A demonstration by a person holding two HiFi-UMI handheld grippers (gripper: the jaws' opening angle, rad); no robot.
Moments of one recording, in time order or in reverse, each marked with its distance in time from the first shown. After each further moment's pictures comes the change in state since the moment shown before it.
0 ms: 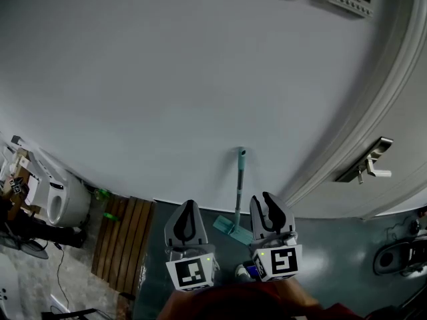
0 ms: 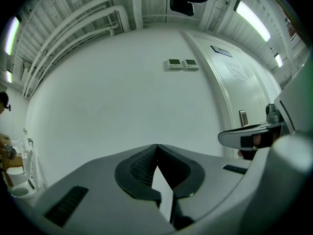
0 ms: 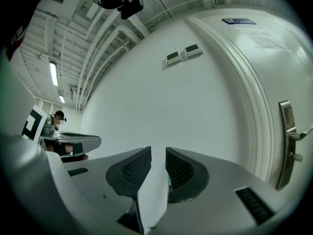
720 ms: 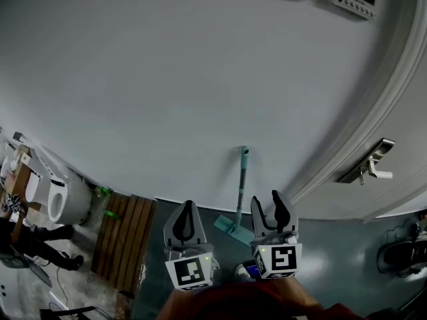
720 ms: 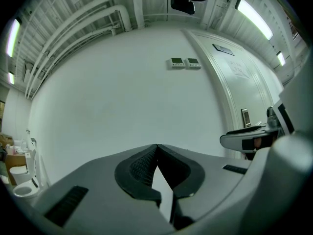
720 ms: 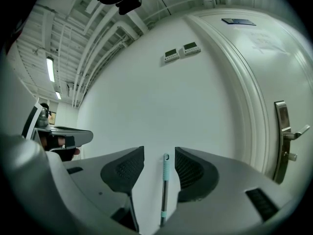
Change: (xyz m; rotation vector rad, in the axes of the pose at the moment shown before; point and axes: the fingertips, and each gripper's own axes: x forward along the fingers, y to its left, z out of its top) left arm -0.008 0.011 -0.005 0.001 0.012 0.026; right arm 0.000 -0.006 -0.014 -0.010 0.035 -0.045
